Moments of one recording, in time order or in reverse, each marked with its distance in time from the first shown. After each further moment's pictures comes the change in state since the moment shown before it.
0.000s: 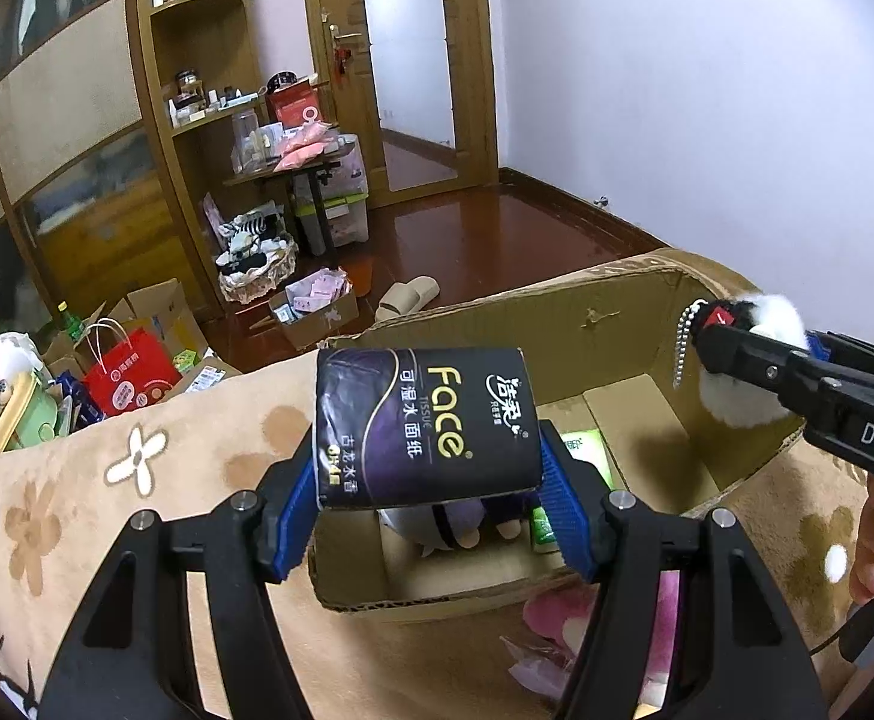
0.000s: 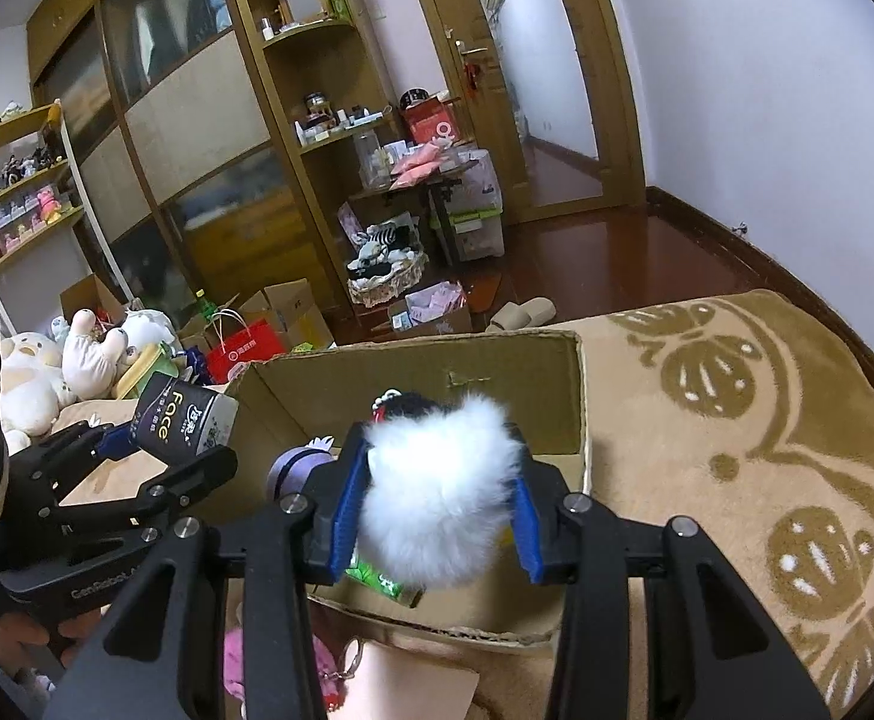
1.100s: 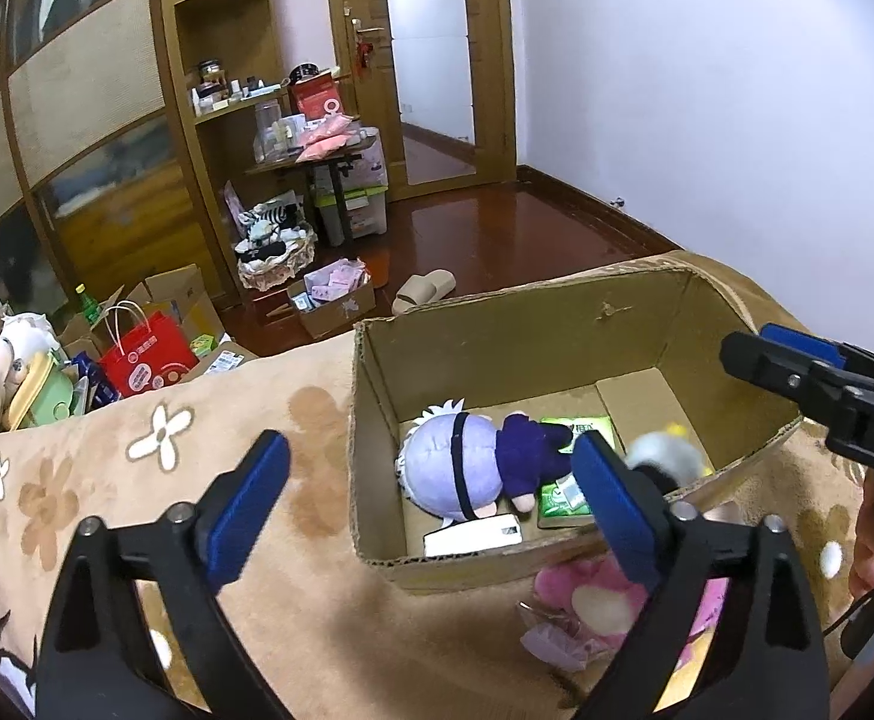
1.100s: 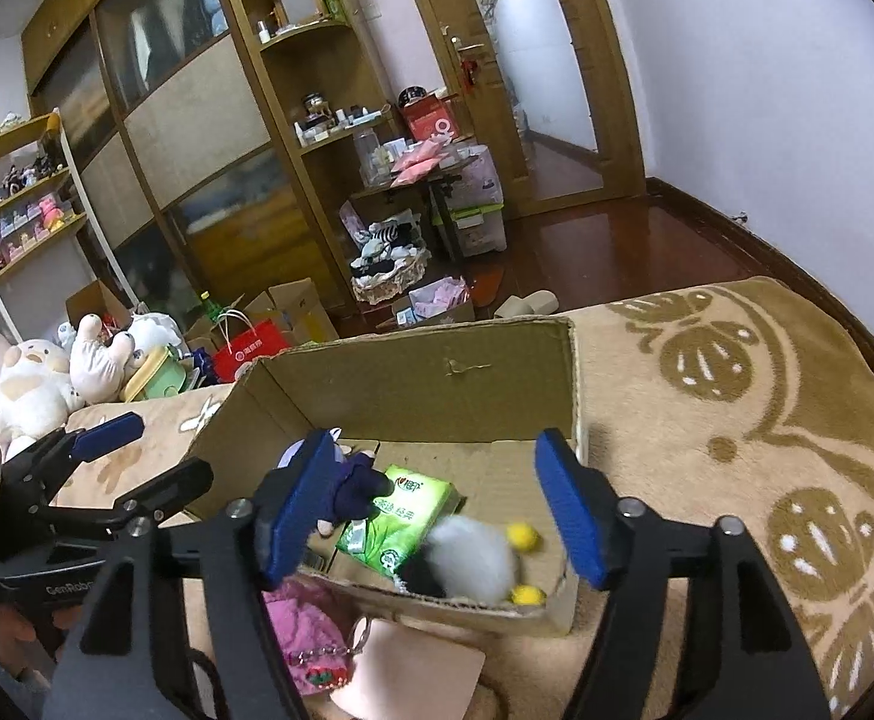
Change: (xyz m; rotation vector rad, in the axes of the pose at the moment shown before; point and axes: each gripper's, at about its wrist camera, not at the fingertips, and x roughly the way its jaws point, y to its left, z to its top) left arm -0.018 0.011 -0.004 -0.043 0.015 0.035; right arm -0.010 -0.003 -0.003 0.029 0.007 0.017
